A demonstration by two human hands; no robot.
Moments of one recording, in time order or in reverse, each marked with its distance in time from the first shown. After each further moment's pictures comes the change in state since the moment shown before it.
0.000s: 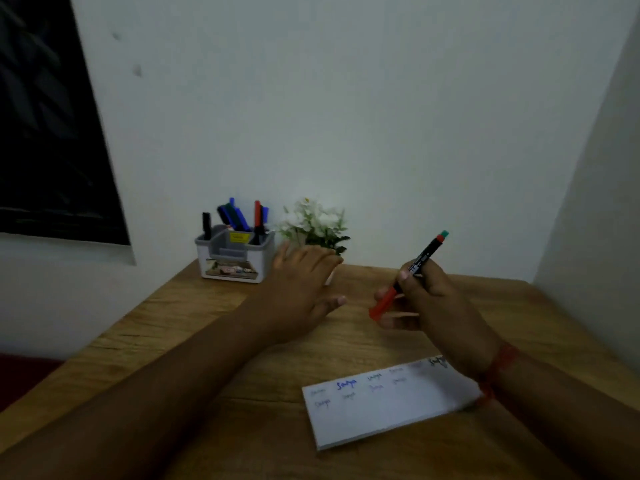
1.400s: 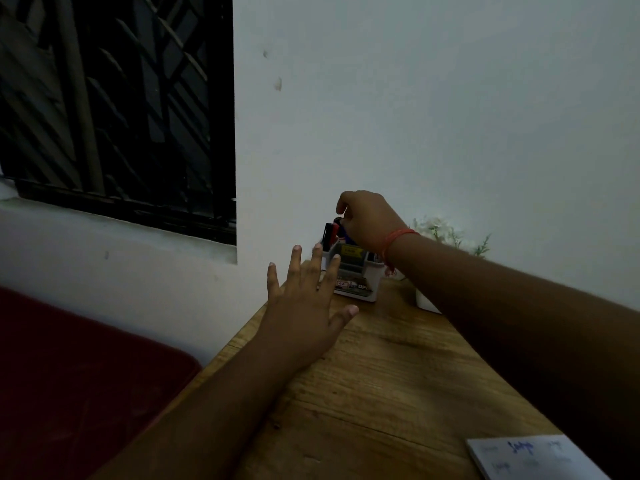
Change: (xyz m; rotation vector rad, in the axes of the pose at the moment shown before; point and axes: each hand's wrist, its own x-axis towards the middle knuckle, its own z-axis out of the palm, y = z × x) left_hand -0.100 -0.131 -0.011 0.230 -0.041 -0.504; right_hand 0.198 -0.056 0.255 -1.102 -0.120 -0.562
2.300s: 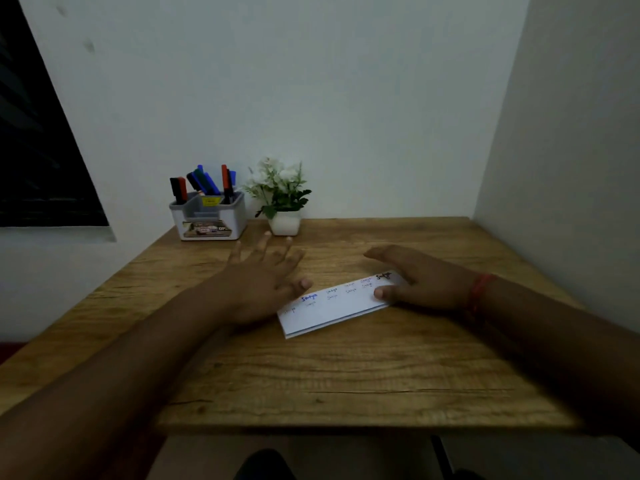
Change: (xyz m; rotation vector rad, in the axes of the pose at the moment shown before) left_hand -0.057 0.165 -0.059 -0.030 -0.514 0.400; right_hand -0.364 0.167 -0.130 0.132 -0.440 0.226
